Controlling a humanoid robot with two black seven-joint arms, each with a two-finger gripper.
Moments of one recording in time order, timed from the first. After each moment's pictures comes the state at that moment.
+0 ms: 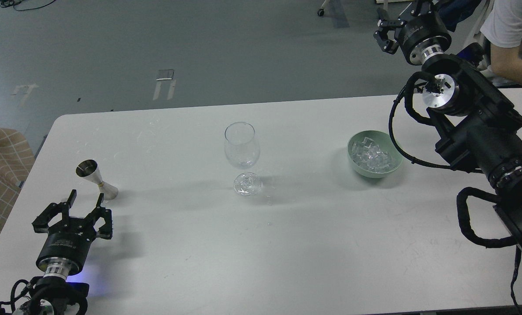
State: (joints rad) left arm 0.22 0.25 -1.51 -1.30 -0.16 -0.27 -0.09; right arm 1.03 -0.08 1.14 0.43 -0.42 0.18 0.25
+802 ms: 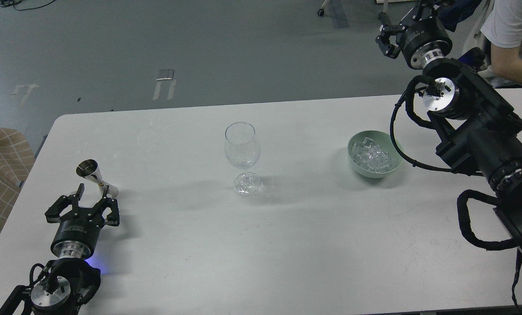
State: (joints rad) left arm 0.04 0.20 -1.51 -1.09 -0.17 -0.27 -0.07; right arm 1.01 -0.09 1.14 0.43 -0.42 0.16 0.25
